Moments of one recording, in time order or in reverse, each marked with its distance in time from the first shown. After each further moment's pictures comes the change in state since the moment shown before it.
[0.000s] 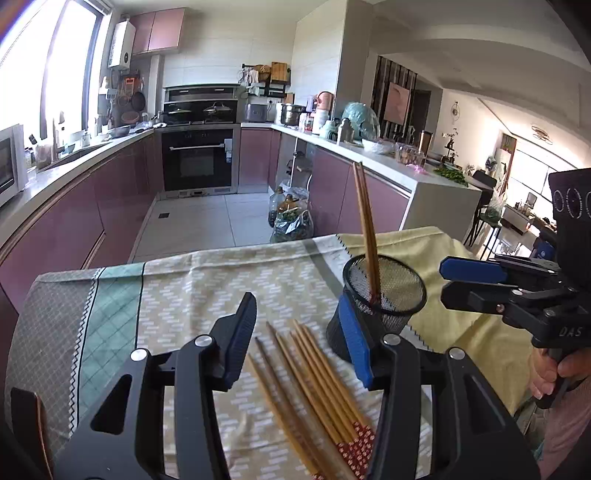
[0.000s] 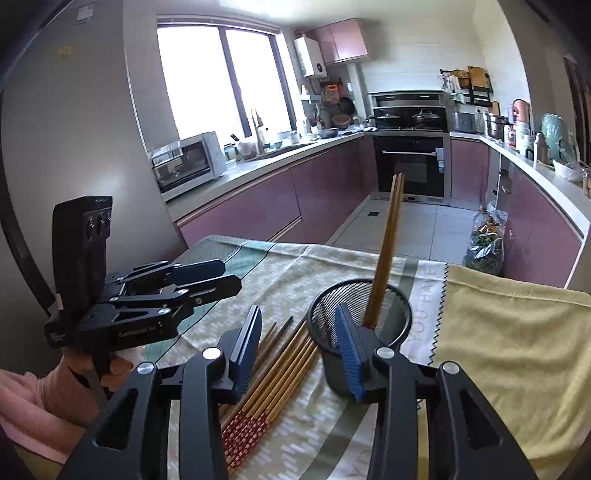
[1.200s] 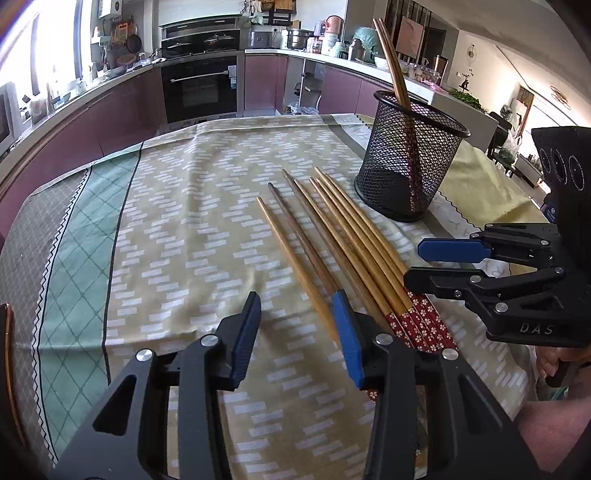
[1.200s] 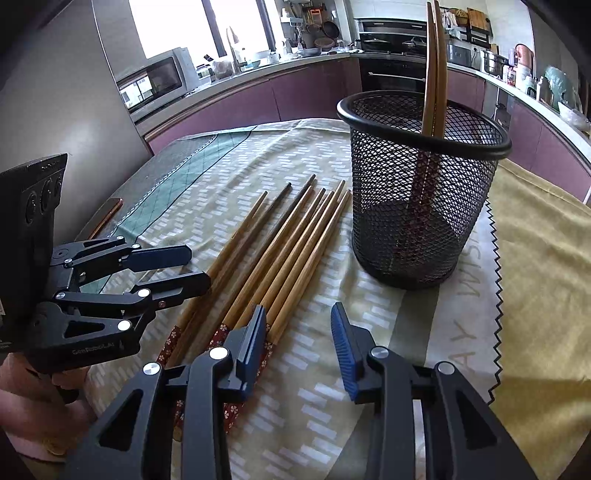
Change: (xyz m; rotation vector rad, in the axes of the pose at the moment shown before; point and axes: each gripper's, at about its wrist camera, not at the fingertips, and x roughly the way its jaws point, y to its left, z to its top) left arm 0.034 0.007 -0.100 0.009 0.290 0.026; right arm 0.082 0.019 -0.079 0.051 0.298 -0.100
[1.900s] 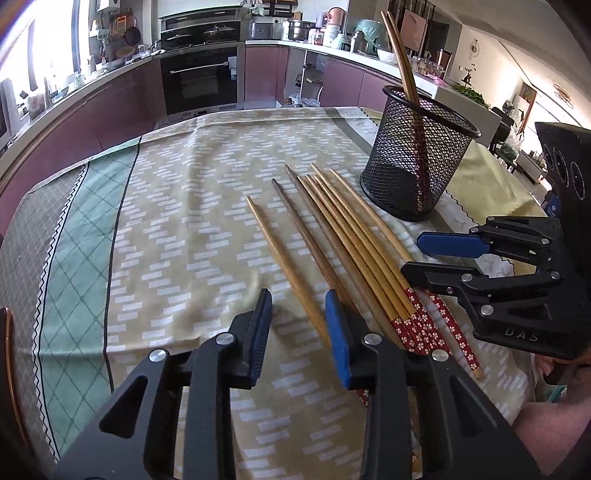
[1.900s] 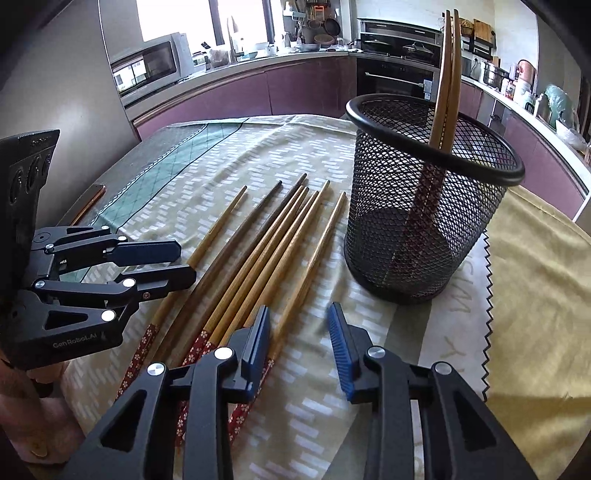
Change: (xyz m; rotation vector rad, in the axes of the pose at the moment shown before) left arm 0.008 0.004 0.009 -0.011 0.040 0.002; right arm 0.012 0.007 0.008 -0.051 0.021 -0.087
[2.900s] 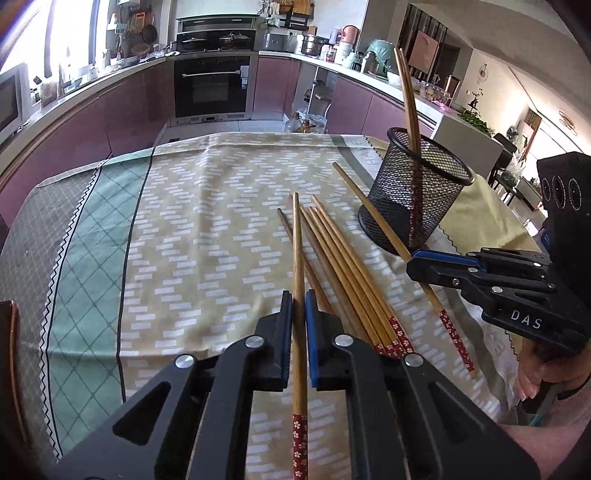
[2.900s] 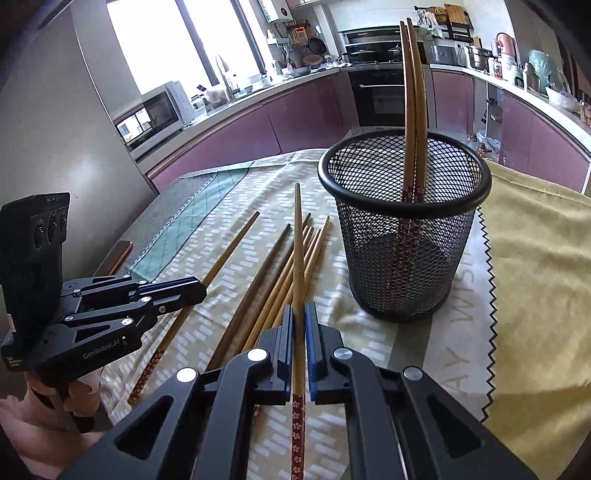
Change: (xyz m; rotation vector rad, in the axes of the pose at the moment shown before) left arm -0.023 0.004 0.011 -0.076 -0.065 -0.029; right arm -0.030 -0.025 0.005 0.147 -0.109 0.146
